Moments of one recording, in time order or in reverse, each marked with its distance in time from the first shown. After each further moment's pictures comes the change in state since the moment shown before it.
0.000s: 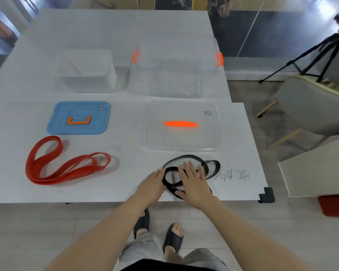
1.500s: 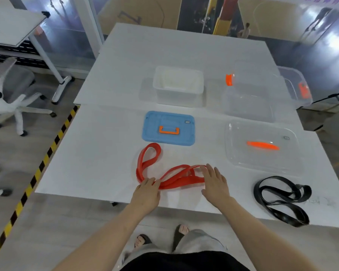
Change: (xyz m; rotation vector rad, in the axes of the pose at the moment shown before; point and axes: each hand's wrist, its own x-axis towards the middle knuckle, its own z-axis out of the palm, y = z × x) left_hand -0.163 -0.373 -0.170 0.142 0.127 -0.109; right_hand 0.145 -0.344 -0.025 -0.011 -0.047 0.254
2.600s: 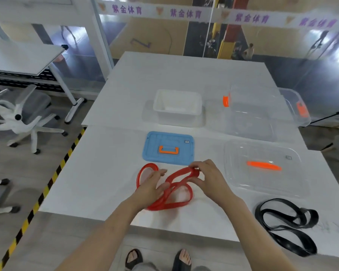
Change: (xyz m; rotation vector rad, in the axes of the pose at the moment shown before) left_hand 0.021 0.045 -0.103 -0.535 0.067 0.045; right_hand 0.004 -0.016 -0.134 0.562 0.294 -0.393
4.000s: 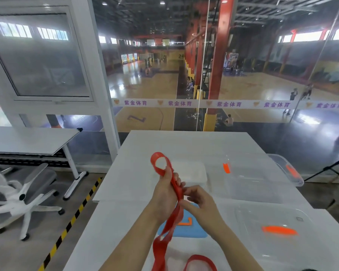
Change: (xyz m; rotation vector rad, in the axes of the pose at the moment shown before) left_hand -0.015 0.174 -0.178 -1.431 0.139 0.199; right_hand 0.067 -0.188 -0.036 0.604 0.274 -0.025
